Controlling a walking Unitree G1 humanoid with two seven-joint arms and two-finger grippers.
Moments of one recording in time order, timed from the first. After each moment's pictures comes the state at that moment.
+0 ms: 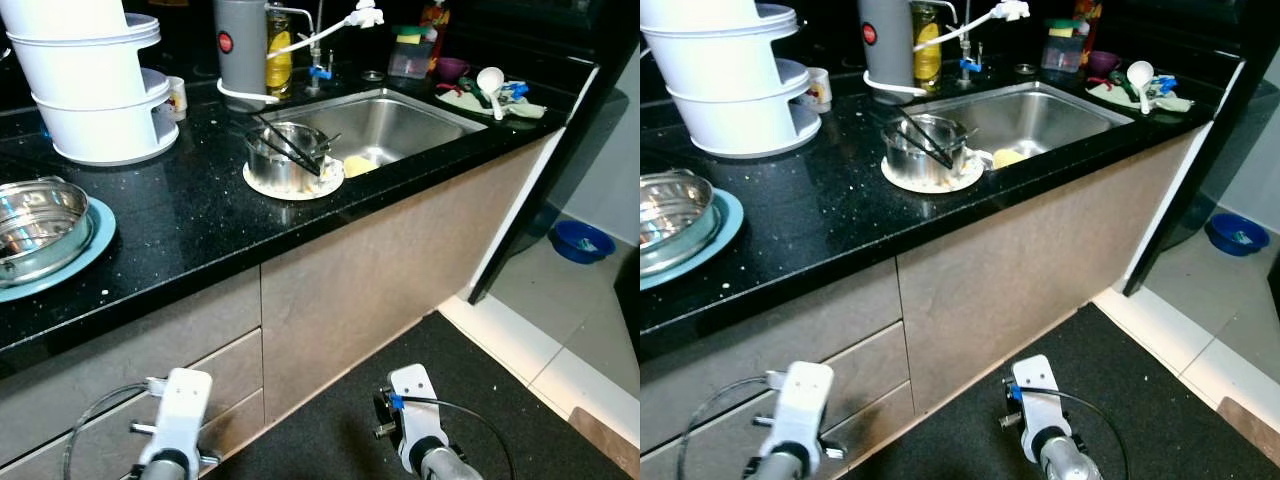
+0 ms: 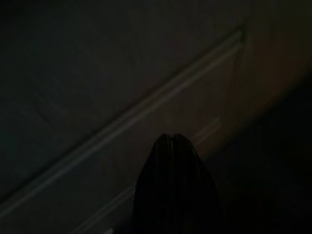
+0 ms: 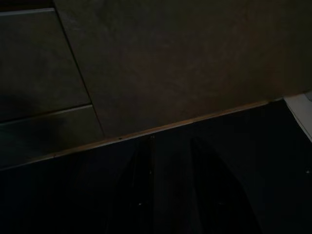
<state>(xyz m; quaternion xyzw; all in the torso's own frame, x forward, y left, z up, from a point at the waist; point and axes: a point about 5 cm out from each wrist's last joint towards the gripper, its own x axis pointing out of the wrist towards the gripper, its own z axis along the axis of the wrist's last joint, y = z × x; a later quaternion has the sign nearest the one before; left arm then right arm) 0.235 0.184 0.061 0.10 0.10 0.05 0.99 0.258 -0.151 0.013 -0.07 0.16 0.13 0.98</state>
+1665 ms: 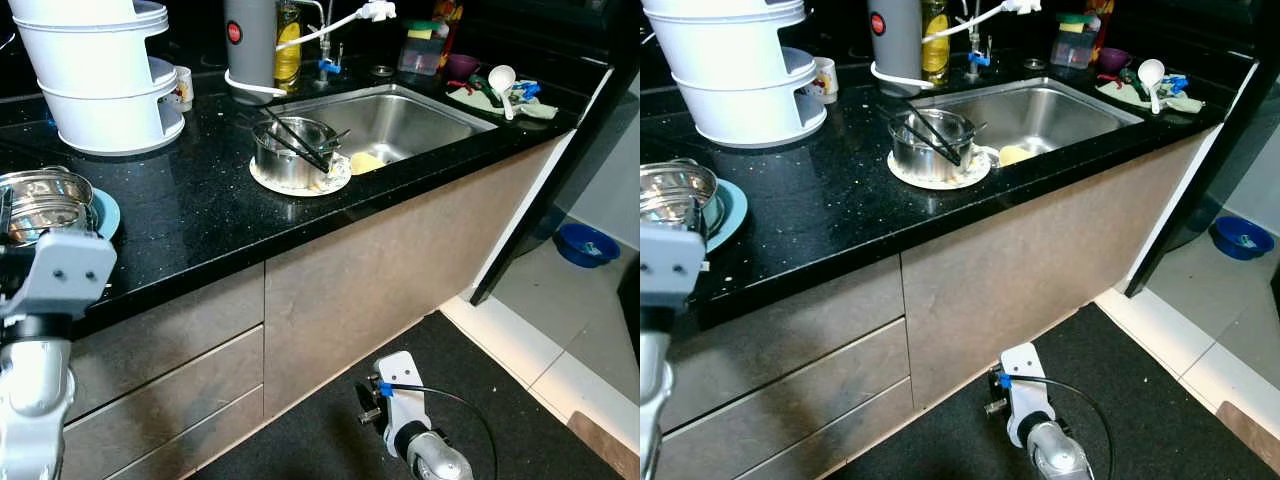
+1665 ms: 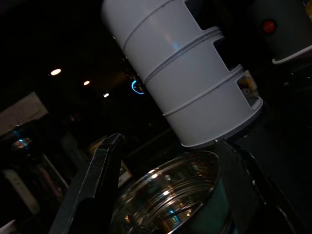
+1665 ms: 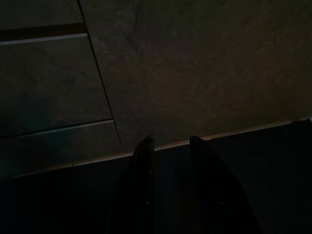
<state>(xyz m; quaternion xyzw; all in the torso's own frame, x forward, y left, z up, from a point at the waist) 0.251 0.252 0.249 0.34 -0.26 0.21 0.88 0.273 -0.134 0.021 -0.05 0.13 0.17 0.98</state>
